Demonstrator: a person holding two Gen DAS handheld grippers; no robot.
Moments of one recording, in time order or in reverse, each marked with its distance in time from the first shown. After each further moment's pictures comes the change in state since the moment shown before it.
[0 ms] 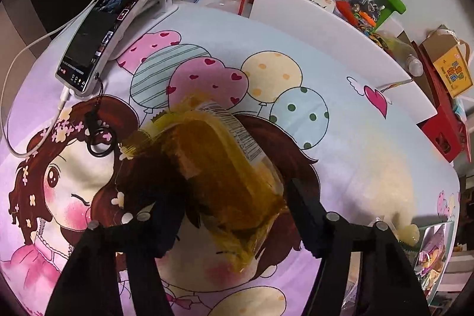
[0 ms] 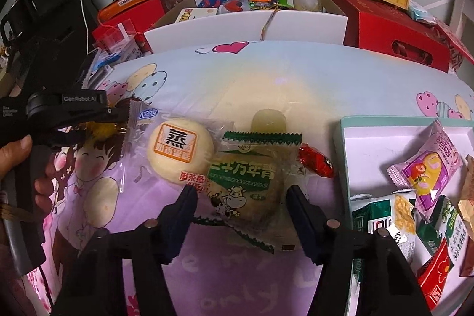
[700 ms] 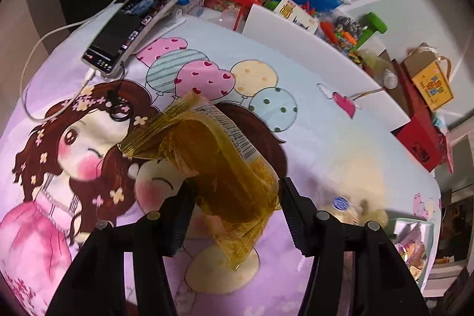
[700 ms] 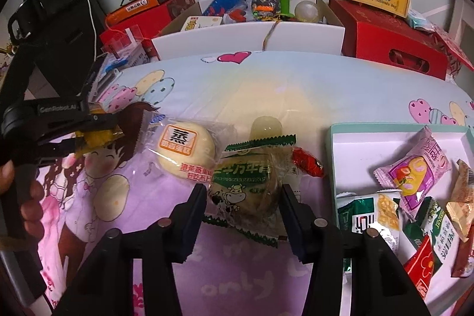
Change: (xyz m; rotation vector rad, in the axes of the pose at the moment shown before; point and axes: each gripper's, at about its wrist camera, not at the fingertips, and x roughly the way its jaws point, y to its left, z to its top) left arm -0.055 -0.005 -0.038 -0.068 -0.093 -0.065; right arm -0.022 -0.003 -0.002 -0.015 -0.028 0.017
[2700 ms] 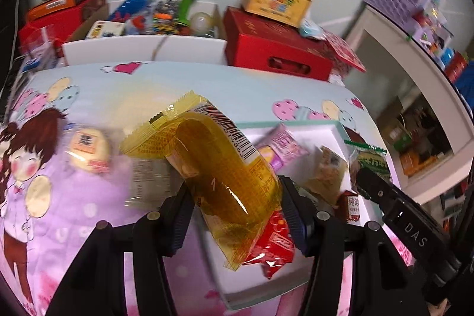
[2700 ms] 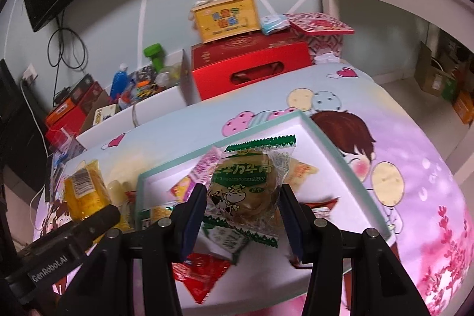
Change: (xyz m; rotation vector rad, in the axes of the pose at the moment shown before) left arm -0.057 -0.229 -0.162 0.466 -0.042 -0.265; right arm -0.144 -0.207 -0.036 0.358 -0.199 -0.202
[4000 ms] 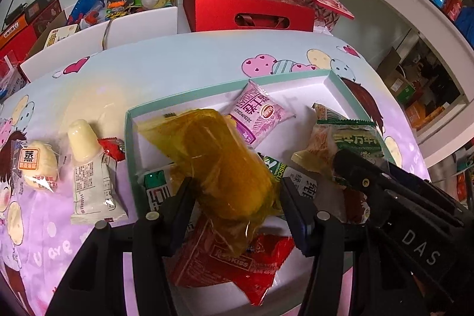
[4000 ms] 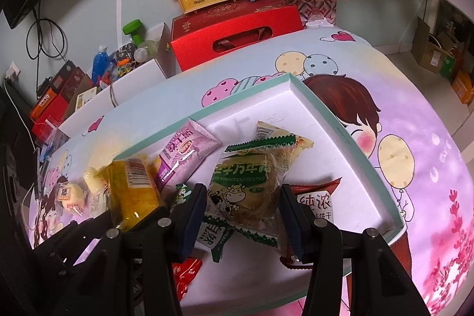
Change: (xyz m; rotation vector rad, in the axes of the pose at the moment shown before) left arm 0.067 -0.045 -0.011 0.178 0.130 0.025; right arm 0.044 -0.016 -0.007 0.040 0.137 -0.025
